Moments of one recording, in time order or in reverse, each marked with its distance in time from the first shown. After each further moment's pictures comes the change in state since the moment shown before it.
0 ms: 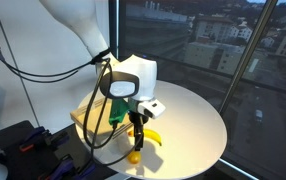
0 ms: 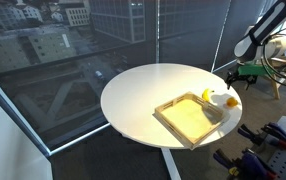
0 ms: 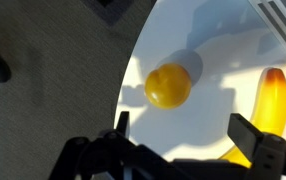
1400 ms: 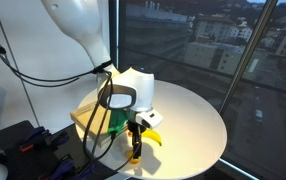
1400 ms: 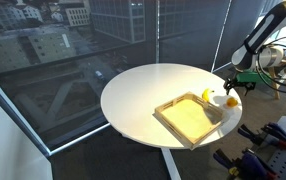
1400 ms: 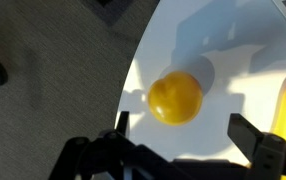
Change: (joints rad) arm -0.017 0.094 0.022 -0.001 0.062 0.093 -0.041
